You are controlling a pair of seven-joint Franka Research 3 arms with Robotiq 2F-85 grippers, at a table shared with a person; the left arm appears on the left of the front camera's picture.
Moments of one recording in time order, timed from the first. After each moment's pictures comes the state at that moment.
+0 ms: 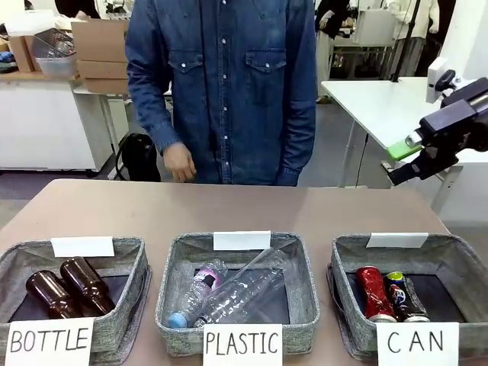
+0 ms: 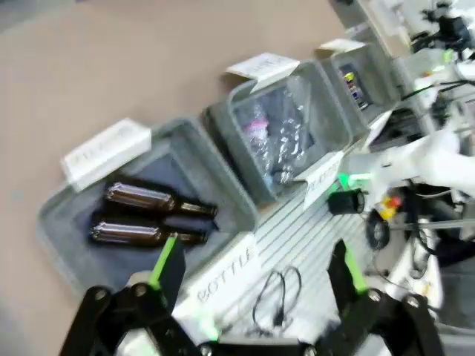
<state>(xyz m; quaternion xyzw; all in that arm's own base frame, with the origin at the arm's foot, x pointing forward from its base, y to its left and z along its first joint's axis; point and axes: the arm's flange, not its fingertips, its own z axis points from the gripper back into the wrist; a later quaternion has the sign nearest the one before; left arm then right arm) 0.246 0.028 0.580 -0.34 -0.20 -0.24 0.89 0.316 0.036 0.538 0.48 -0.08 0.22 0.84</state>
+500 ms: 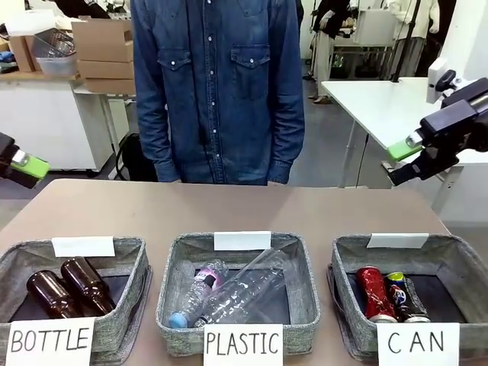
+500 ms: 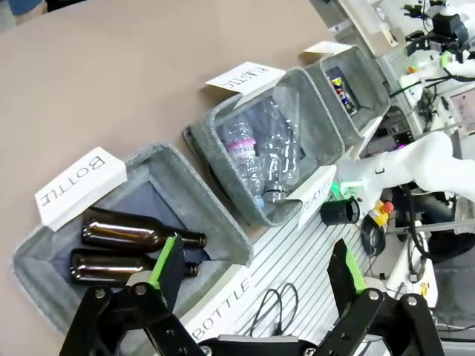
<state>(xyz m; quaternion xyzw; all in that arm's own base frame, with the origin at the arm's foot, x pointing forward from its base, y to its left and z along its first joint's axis) 0.270 0.003 0.552 -0.36 -0.20 -0.25 0.87 0.316 0.036 0.538 0.48 -0.08 0.22 0.84</state>
